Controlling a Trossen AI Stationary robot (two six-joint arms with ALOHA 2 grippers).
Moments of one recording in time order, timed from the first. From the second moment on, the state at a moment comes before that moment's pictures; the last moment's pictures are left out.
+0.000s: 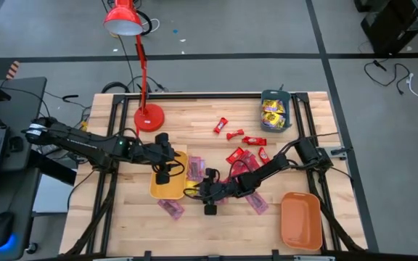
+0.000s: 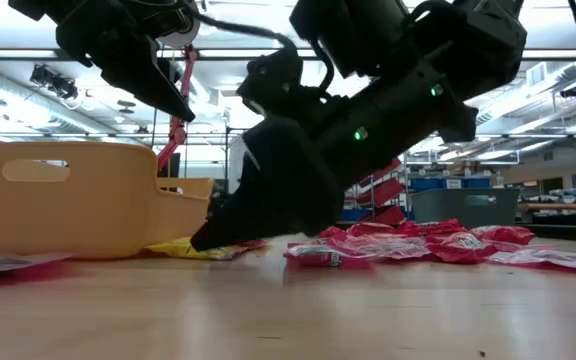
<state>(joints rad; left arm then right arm) -0.17 1.10 0.71 -0.34 -0.26 -0.10 0.31 2.17 1.14 0.44 0.31 0.15</state>
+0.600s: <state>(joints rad) -0.17 1.10 0.71 -0.33 -0.26 -0.11 0.31 2.17 1.15 0.35 0.32 0.18</state>
